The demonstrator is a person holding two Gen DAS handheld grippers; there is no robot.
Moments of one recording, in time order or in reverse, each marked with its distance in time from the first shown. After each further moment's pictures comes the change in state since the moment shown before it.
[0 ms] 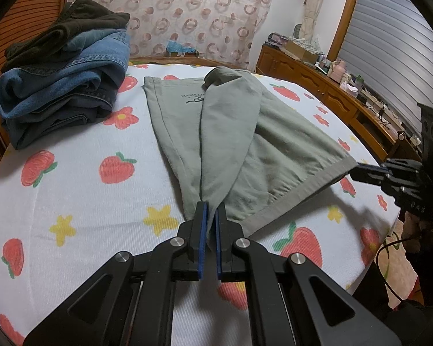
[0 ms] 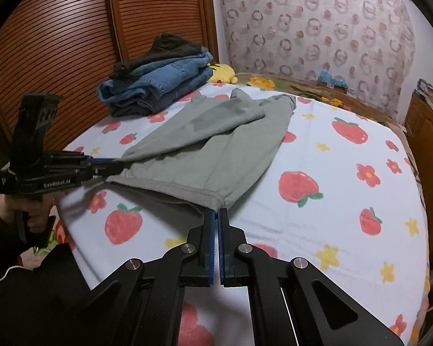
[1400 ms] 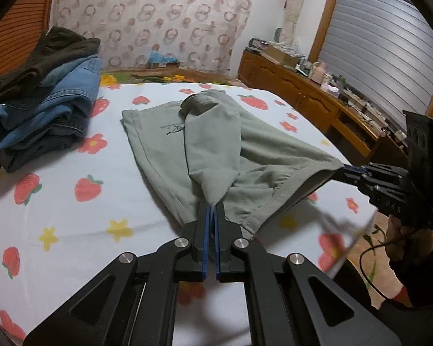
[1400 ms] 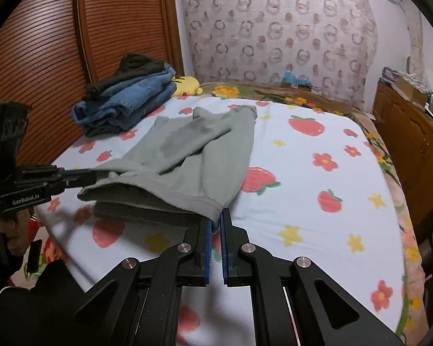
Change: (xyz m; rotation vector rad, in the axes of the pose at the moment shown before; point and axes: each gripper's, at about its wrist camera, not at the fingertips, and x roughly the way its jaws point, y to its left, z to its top) left arm -0.022 -0.037 0.012 0.056 -0.035 -0.069; right arm -0.035 -0.006 -0.013 0.109 -0.059 -0.131
